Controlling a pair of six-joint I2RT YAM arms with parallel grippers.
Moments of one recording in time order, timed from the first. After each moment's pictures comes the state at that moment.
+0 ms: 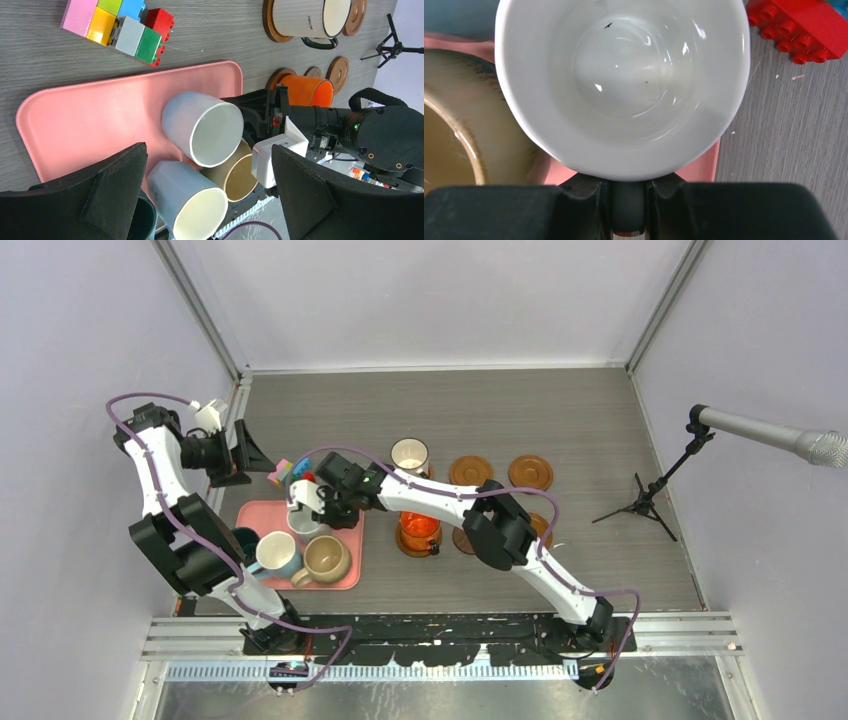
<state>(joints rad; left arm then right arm) 0.58 1.65 1.53 -1.32 0.79 0.41 1.08 2.43 2.11 -0.58 -0.27 -0.51</state>
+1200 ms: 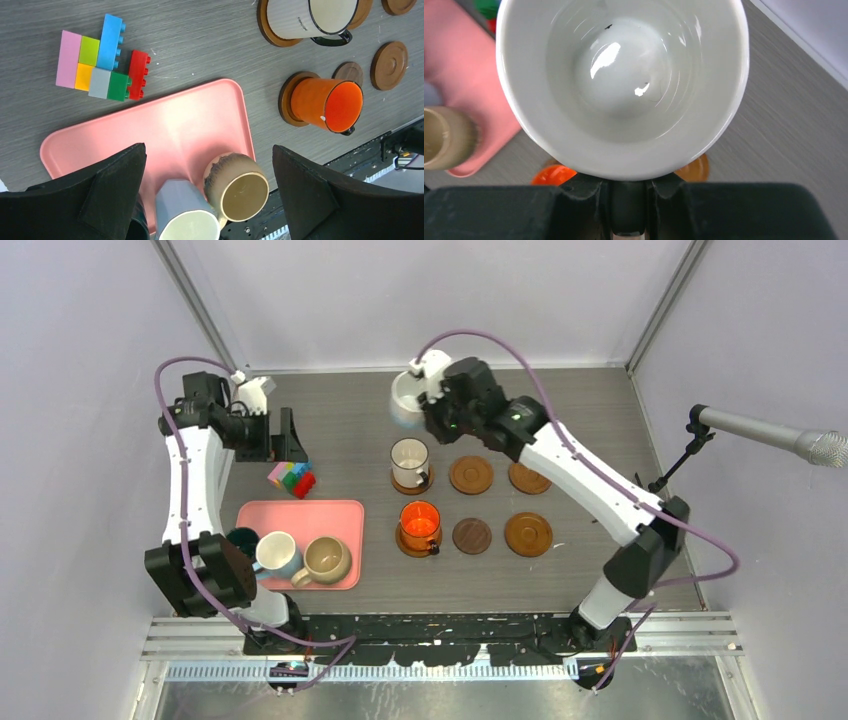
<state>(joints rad) 0.28 1.48 1.52 -1.16 0.58 0.27 0.79 1.68 1.77 -0.63 0.02 -0.08</state>
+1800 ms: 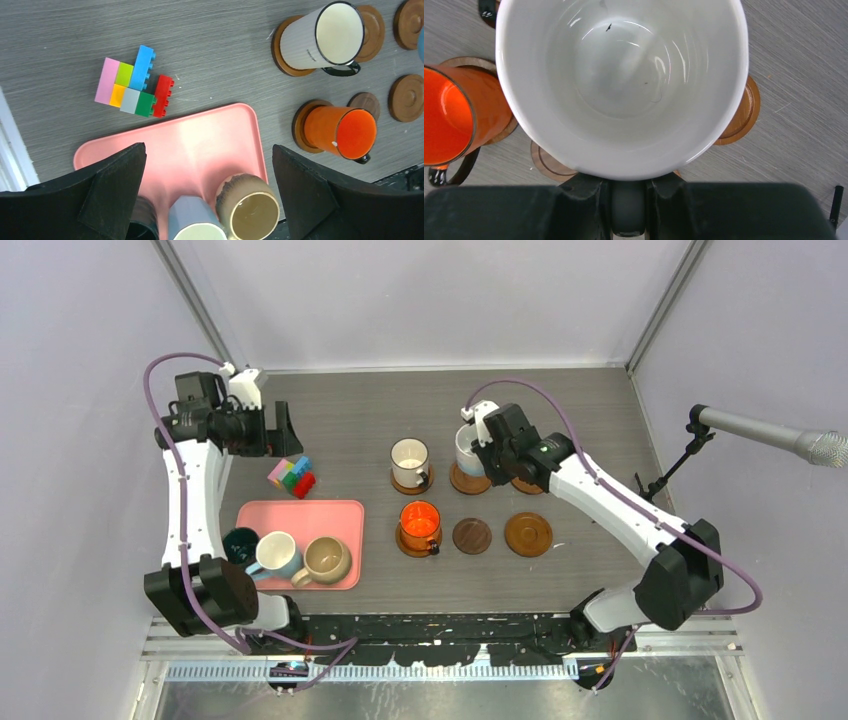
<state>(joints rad) 0.25 1.39 1.48 -1.02 0.51 0.19 0.60 1.40 1.23 -0.69 0.14 -0.03</state>
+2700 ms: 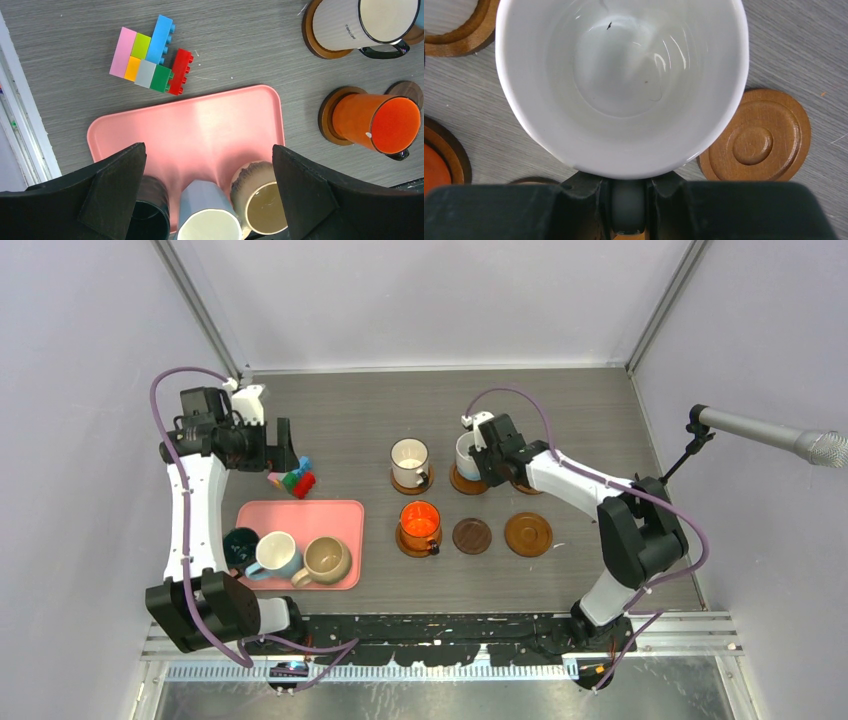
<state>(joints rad) 0.25 1.30 1.36 -1.00 0.40 0.24 0.51 1.65 1.10 -0.36 0.10 -0.01</state>
